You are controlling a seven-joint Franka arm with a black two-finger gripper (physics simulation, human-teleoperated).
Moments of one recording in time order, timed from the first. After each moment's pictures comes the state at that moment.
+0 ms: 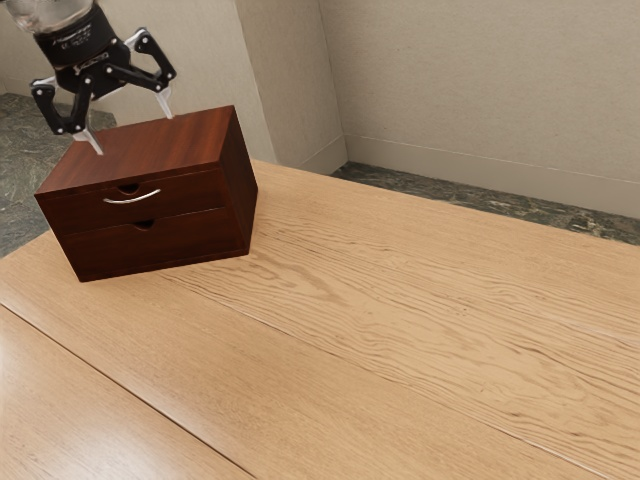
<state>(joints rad) 0.22 0.08 0.05 -1.03 -0.03 1.31 -0.81</state>
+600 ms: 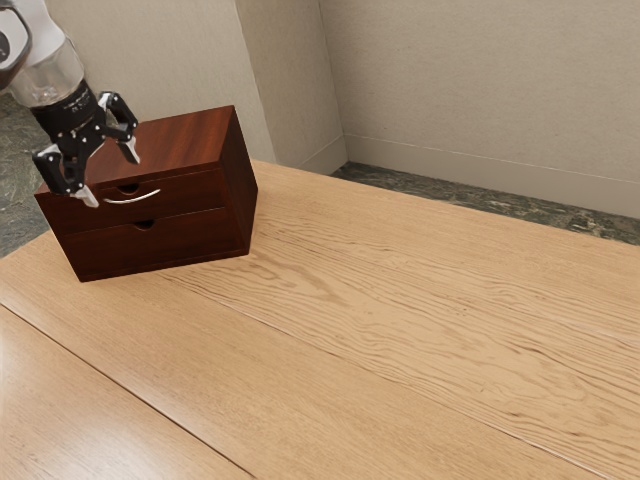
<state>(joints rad) 0.25 0.01 0.19 -1.39 -0.02 1.60 -1.30</state>
